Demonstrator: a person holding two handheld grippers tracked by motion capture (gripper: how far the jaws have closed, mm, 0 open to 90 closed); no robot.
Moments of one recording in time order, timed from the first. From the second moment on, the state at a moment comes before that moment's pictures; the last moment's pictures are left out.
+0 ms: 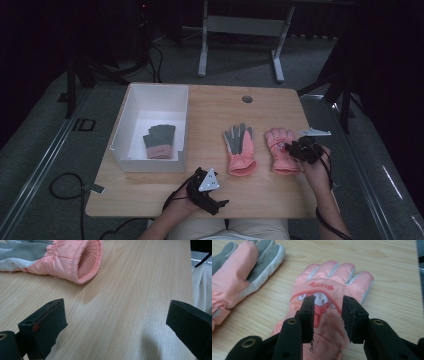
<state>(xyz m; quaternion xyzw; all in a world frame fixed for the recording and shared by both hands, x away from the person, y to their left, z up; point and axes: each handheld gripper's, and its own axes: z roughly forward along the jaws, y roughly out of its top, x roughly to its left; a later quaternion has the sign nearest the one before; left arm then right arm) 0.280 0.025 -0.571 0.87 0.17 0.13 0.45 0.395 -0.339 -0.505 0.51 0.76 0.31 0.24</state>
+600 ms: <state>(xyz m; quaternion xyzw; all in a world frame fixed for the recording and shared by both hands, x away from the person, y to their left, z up) 0.281 0.023 -0.572 0.87 0.17 0.12 0.45 0.406 -0.336 -0.533 0.54 0.76 0.30 0.21</state>
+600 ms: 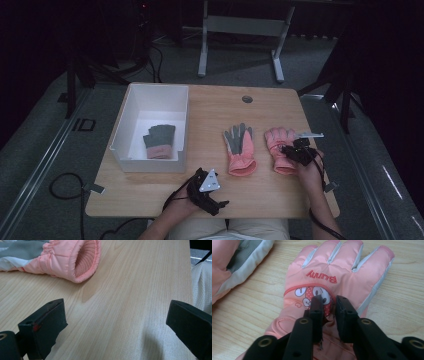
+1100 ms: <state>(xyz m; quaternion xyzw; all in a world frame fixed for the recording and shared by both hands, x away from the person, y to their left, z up) 0.281 0.024 -0.572 0.87 0.17 0.12 0.45 0.397 -0.340 -0.503 0.56 0.73 0.33 0.21</state>
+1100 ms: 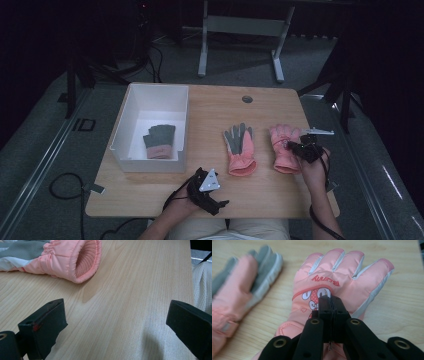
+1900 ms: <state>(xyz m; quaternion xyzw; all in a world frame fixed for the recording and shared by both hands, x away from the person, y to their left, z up) 0.280 0.023 -0.571 0.87 0.16 0.13 0.45 0.372 -0.240 -0.429 0.50 0.73 0.39 0.23</state>
